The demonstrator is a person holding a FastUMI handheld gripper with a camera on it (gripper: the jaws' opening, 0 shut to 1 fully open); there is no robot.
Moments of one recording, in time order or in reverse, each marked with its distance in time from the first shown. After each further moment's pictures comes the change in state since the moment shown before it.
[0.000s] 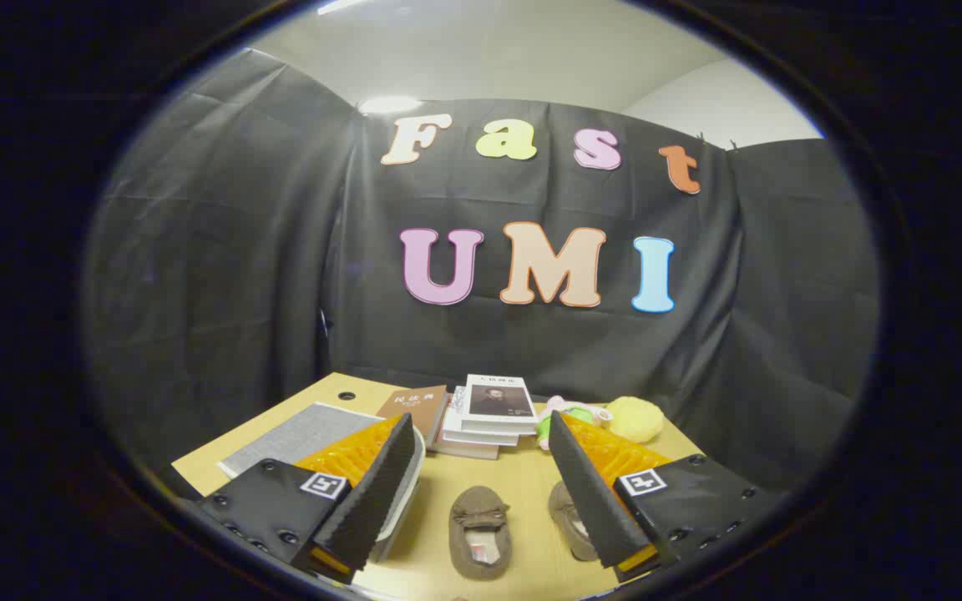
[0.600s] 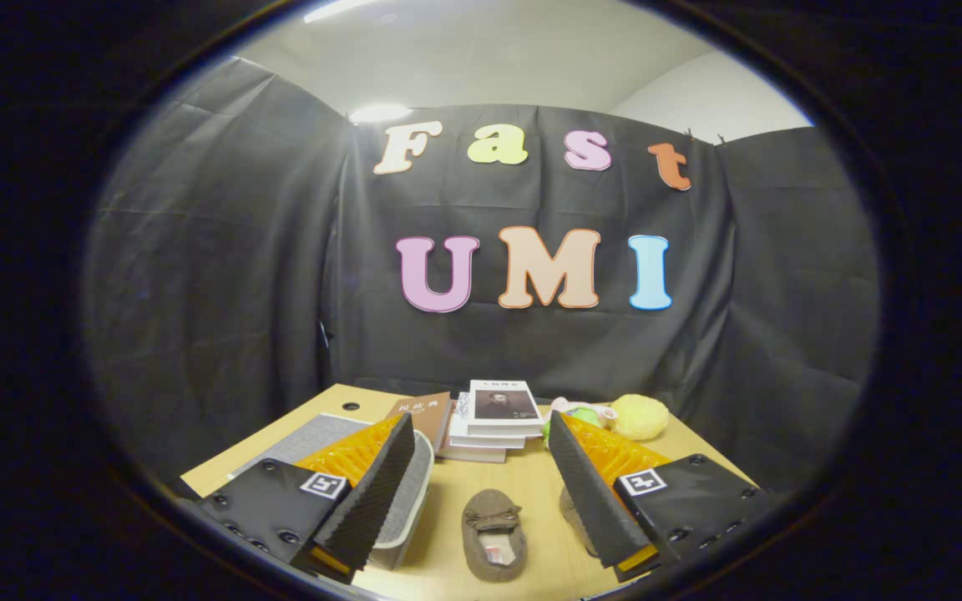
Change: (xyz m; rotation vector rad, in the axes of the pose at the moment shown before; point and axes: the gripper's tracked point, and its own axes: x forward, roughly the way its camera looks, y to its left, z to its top) arm -0.005 0.007 0.005 0.058 -0.038 -0.011
